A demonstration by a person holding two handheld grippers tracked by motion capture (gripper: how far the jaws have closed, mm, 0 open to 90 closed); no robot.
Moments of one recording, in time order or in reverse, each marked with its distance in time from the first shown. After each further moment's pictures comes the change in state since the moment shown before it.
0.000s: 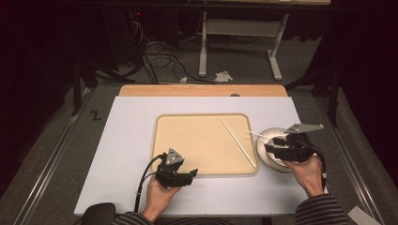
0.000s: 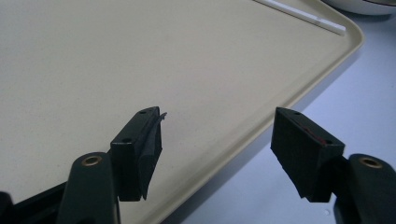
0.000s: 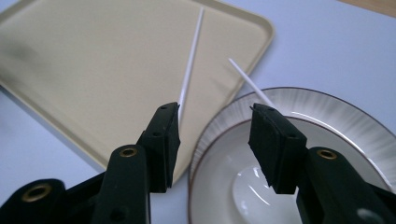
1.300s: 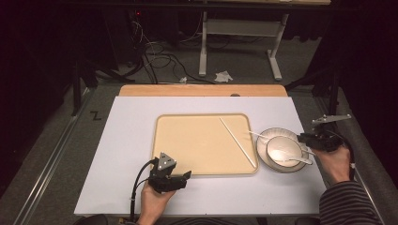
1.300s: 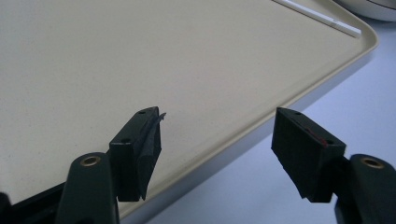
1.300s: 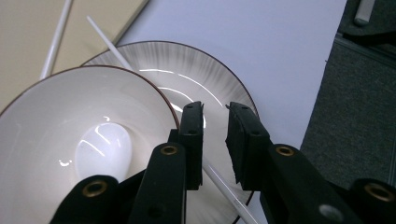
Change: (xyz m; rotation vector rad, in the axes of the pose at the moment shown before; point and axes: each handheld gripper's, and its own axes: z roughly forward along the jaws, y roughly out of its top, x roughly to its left) left arm 0.003 0.001 -0.013 -0.030 0.028 -0.019; right arm -0.088 -0.021 -0.062 0.001 -0.191 0.036
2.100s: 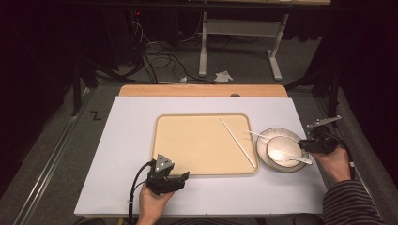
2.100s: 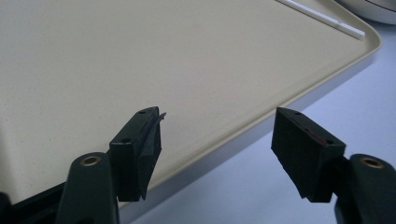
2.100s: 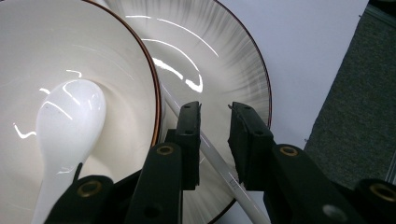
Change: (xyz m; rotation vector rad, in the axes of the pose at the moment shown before) left arm 0.006 -0.001 -0.009 -0.026 0.043 -0.033; right arm -0.041 -0.013 0.022 0.150 -0.031 0.036
